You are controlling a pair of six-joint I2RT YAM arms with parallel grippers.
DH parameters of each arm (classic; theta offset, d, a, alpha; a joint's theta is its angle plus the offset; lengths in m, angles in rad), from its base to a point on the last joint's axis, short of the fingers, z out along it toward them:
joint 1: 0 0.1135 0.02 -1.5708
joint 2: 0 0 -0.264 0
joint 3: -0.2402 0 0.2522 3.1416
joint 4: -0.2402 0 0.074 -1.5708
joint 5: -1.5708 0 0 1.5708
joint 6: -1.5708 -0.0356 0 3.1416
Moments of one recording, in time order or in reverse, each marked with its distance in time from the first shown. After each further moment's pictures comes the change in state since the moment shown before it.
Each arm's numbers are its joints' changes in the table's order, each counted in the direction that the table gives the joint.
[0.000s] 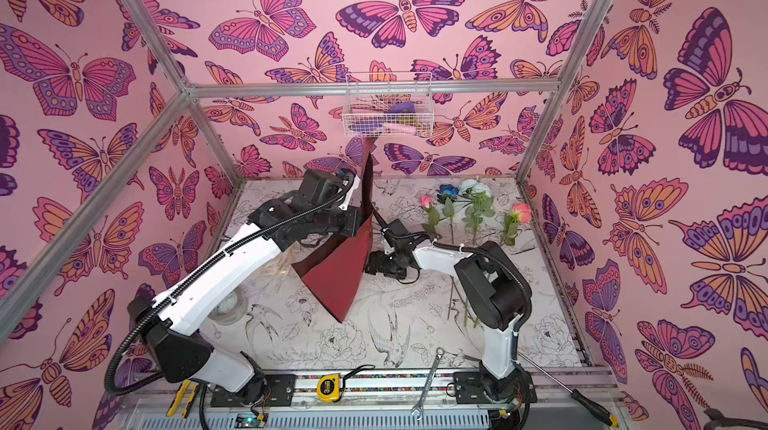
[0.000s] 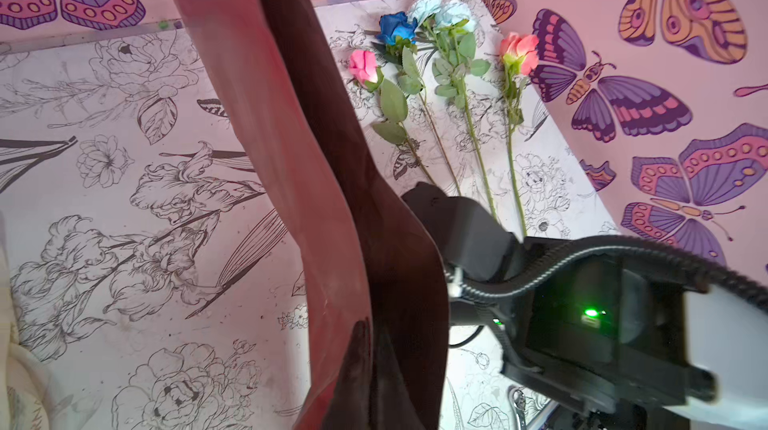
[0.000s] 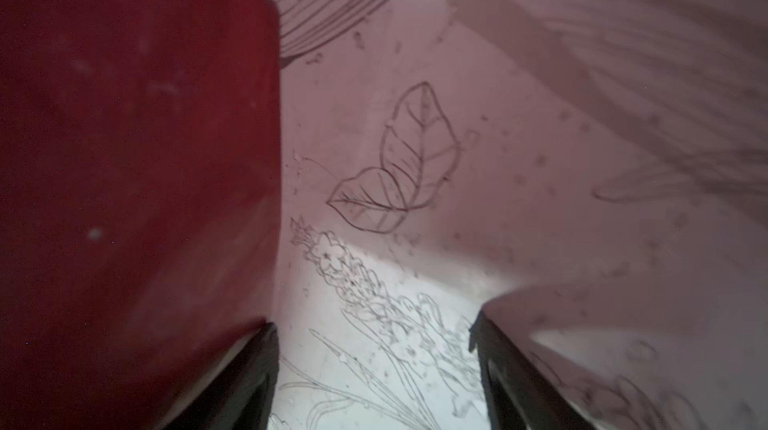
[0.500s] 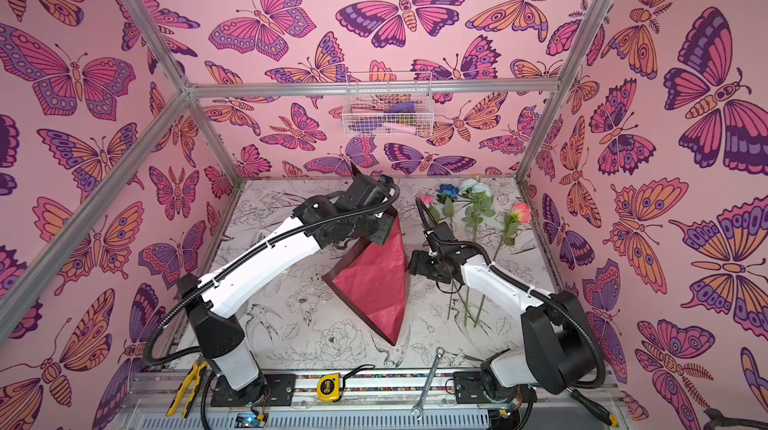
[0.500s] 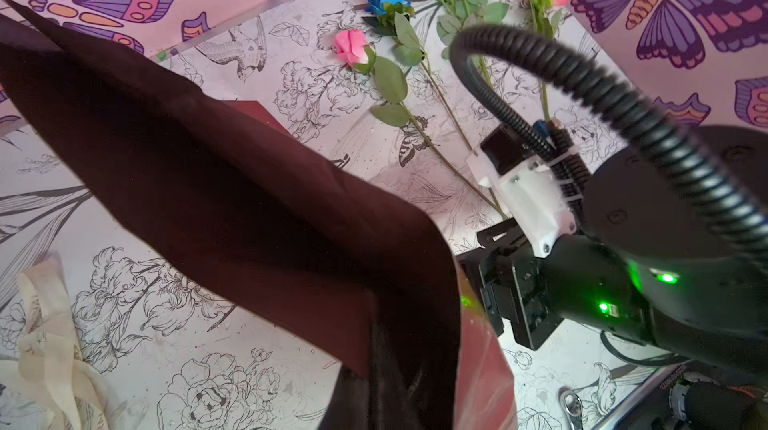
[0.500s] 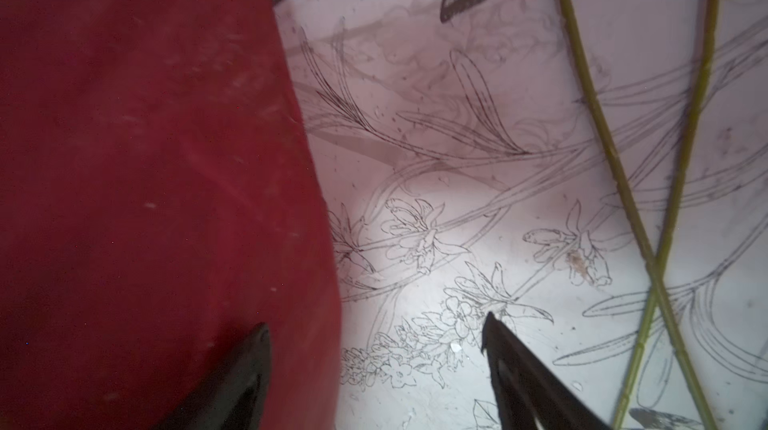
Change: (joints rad) left arm -0.192 0.237 -0.295 -0.159 0.211 -0.071; right arm -0.164 -0.433 0.228 -0.156 -0.194 0.027
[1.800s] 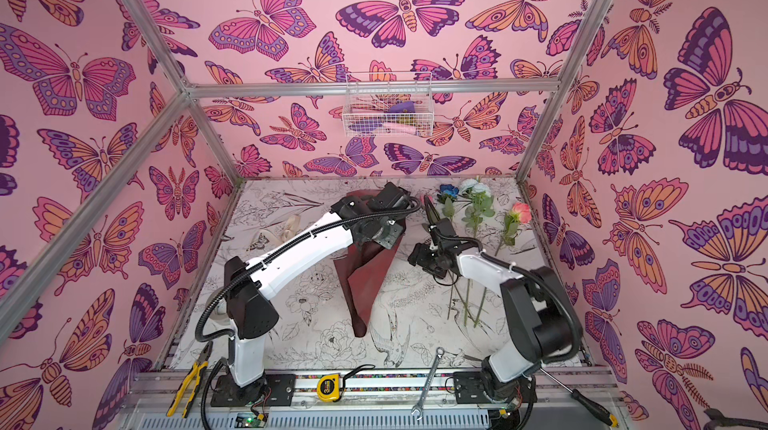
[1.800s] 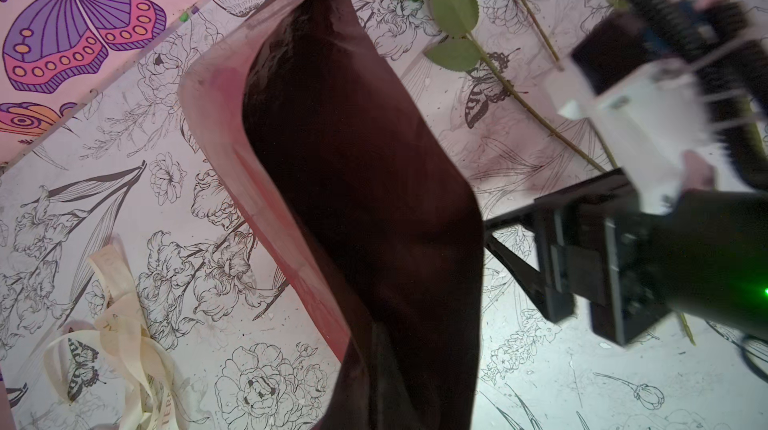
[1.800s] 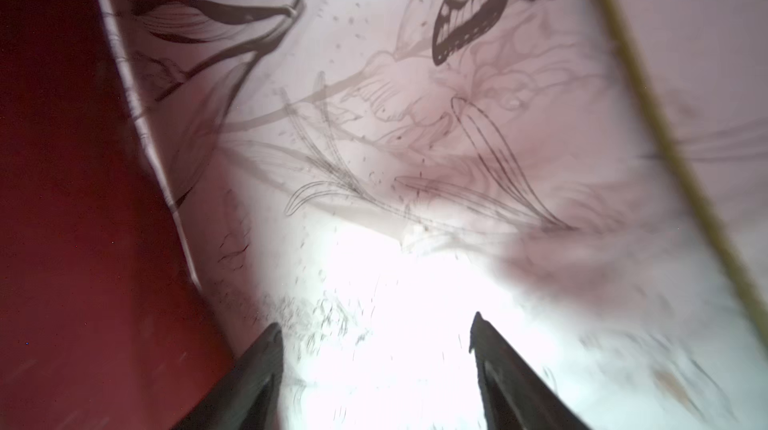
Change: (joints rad) left arm 0.011 0.205 -0.081 -0.090 0.123 -0.054; right arm -0.085 0.091 0.010 0.148 0.084 -0.101
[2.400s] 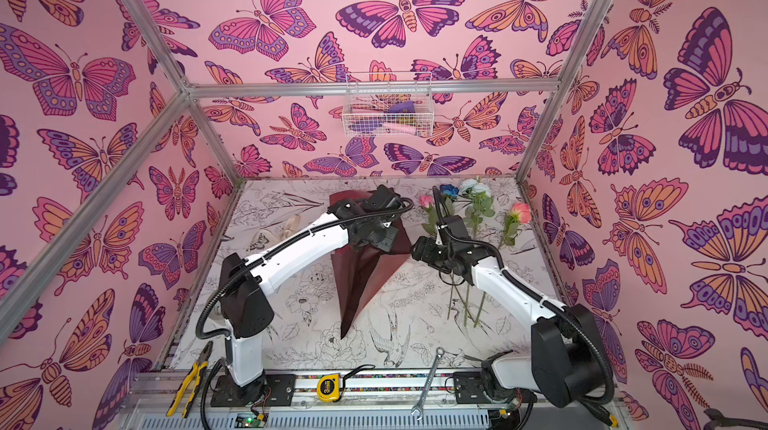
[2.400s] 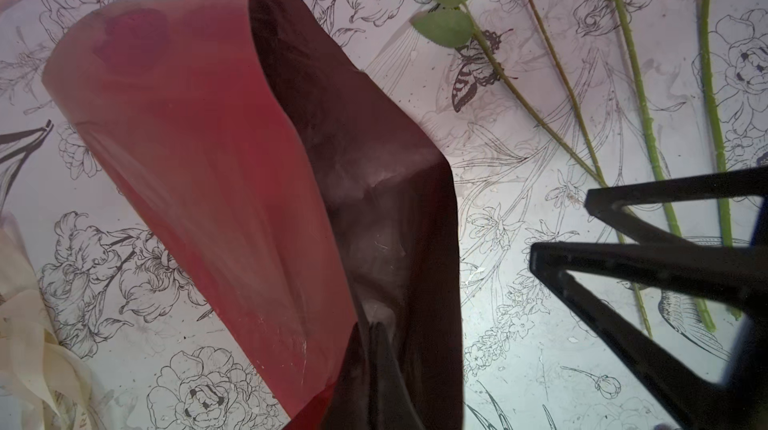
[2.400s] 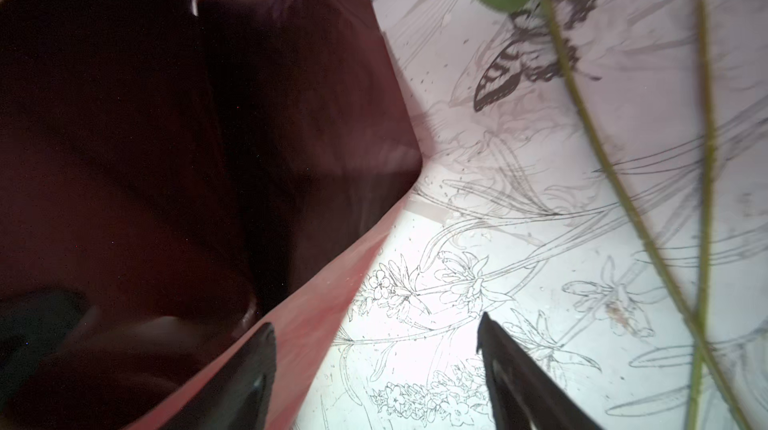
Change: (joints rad) left arm 0.062 -0.061 0.183 0.126 -0.145 0.062; right arm 0.022 -0.132 -0.005 -0.031 -0.002 0.029
